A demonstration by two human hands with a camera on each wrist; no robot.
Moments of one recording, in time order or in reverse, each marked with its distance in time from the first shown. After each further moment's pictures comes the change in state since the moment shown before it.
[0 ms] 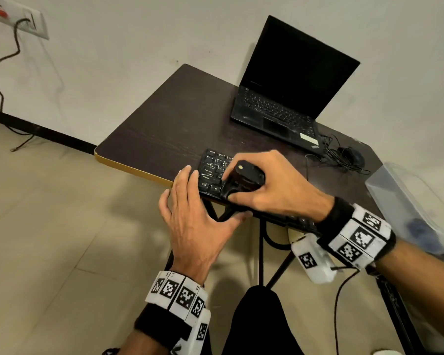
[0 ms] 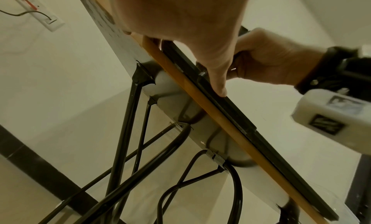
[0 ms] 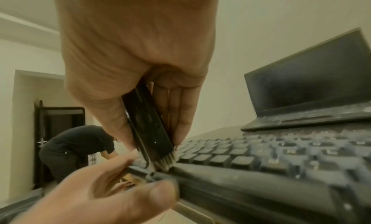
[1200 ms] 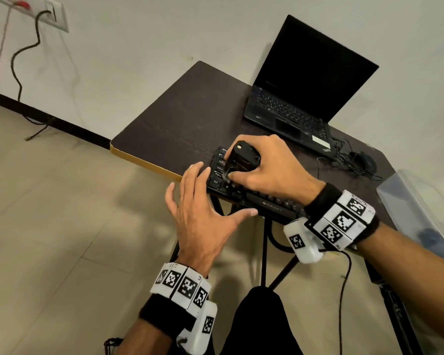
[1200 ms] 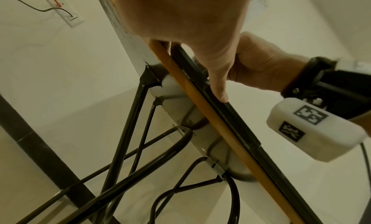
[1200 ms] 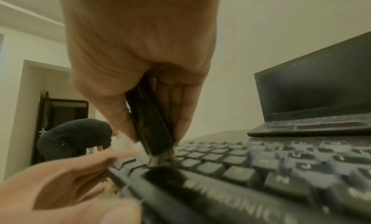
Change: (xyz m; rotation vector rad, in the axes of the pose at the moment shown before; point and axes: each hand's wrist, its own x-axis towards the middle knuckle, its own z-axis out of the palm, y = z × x) left_hand 0.006 -0.006 -0.003 -0.107 0.010 -0.031; right_hand 0.036 -0.009 0.008 -0.014 0.067 0.027
